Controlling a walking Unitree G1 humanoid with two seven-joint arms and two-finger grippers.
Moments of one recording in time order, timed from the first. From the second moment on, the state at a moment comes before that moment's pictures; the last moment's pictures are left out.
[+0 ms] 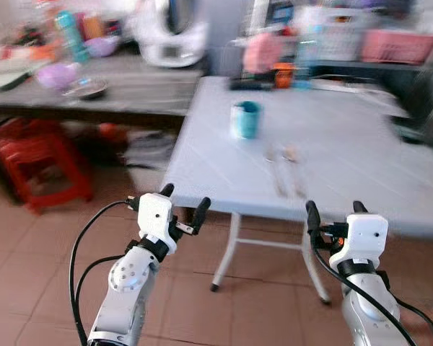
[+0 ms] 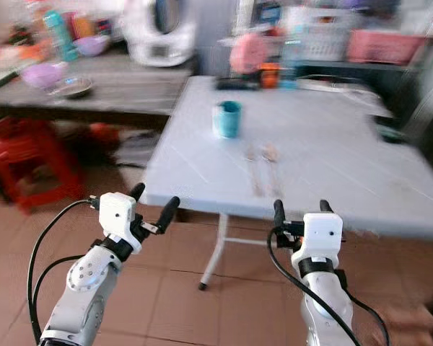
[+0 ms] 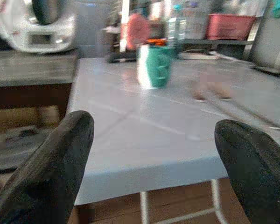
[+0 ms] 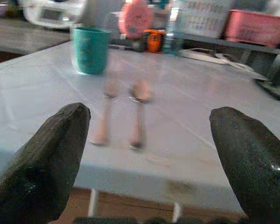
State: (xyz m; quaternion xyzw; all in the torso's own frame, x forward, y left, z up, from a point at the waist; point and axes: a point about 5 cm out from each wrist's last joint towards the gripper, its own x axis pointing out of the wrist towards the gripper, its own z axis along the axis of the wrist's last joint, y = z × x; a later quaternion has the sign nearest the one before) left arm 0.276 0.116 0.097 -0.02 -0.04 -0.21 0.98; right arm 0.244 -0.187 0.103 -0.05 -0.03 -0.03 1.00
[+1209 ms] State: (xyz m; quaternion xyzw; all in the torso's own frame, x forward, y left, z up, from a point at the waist) left arm 0.277 0.126 0.093 0.00 -0.03 -0.21 0.98; right arm 0.248 -0.165 0.103 -0.04 -0.04 0.00 1.00
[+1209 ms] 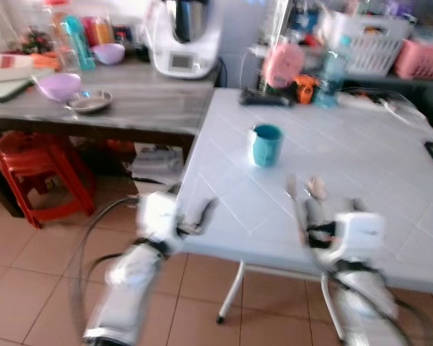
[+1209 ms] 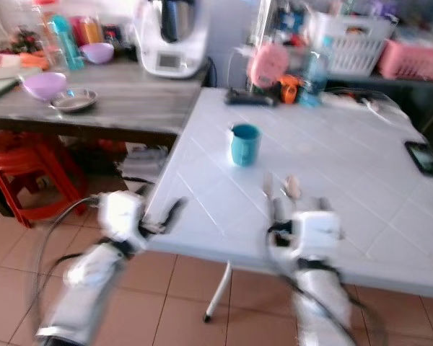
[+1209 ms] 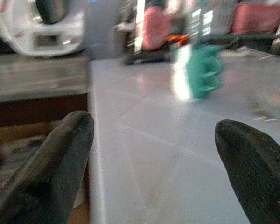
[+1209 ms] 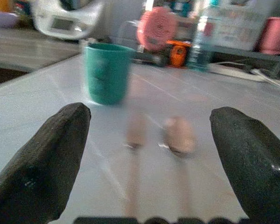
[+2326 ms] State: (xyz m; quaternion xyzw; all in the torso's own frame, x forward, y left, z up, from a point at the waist) left arm 0.266 0.118 0.088 0.03 -0.02 -0.37 0.93; right arm 0.257 -0.168 0.093 0.06 0.05 0.02 1.00
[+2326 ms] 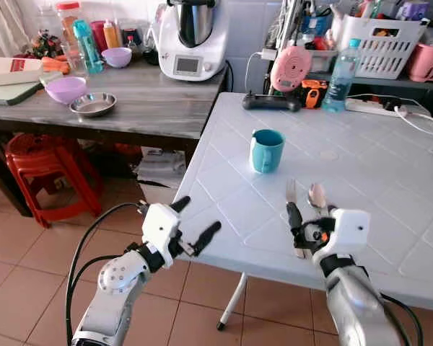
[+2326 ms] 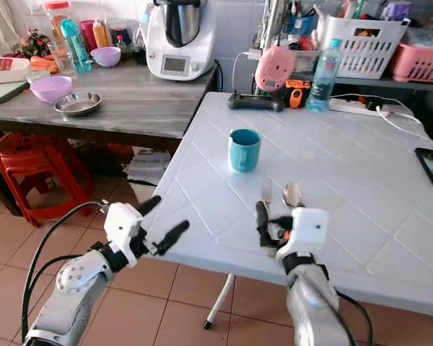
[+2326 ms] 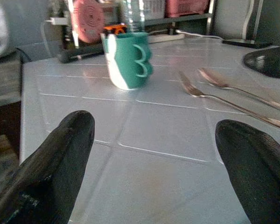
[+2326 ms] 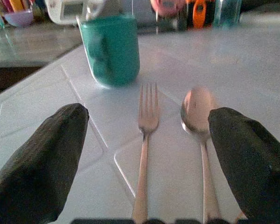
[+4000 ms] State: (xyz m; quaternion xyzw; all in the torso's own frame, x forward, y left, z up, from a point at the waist) left arm 0.250 0.117 0.088 0.01 -0.01 -0.42 0.91; right arm 0.310 -0.172 0.087 0.04 0.17 0.06 0.98
